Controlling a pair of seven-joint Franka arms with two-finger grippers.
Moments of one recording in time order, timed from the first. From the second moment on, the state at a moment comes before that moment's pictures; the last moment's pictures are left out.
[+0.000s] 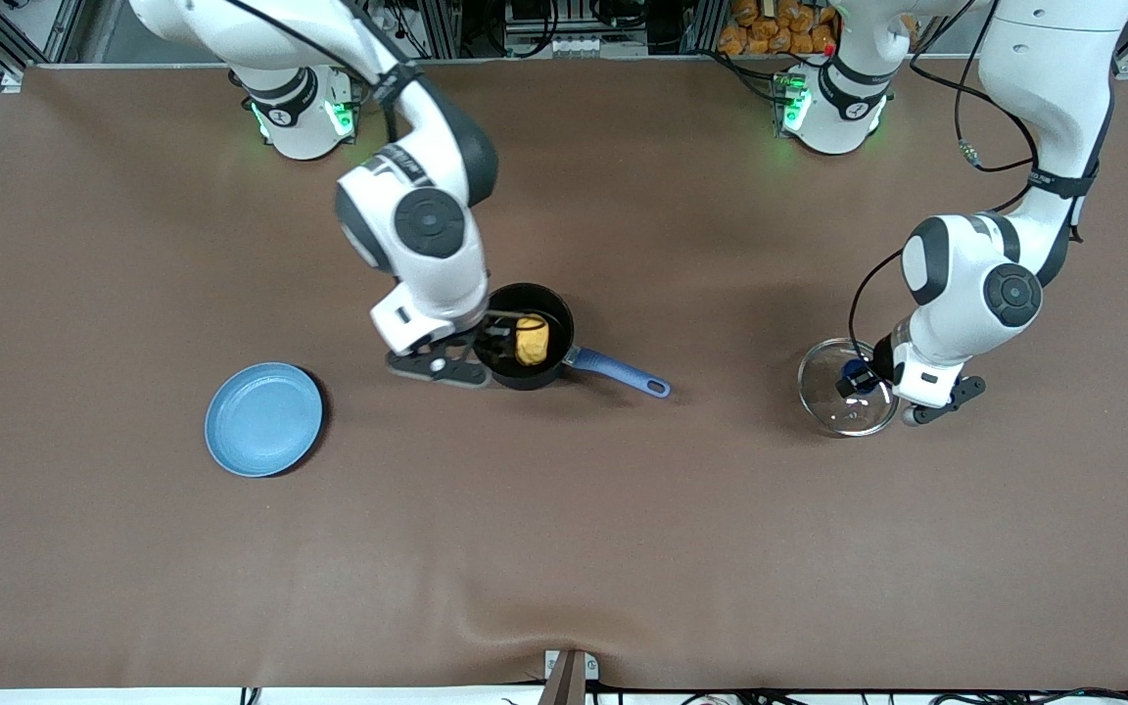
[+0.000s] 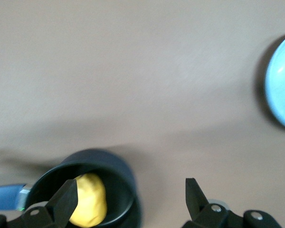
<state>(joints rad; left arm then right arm) -0.06 0.36 -0.03 -2.18 -0.12 2.54 -0.45 0.43 0.45 0.17 -1.60 -0.16 2.00 0.81</state>
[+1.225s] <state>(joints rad) -0.09 0.24 -0.04 -1.88 -0.12 2.14 -0.44 -0.04 0.13 0.17 -1.65 -0.08 1.75 0.17</state>
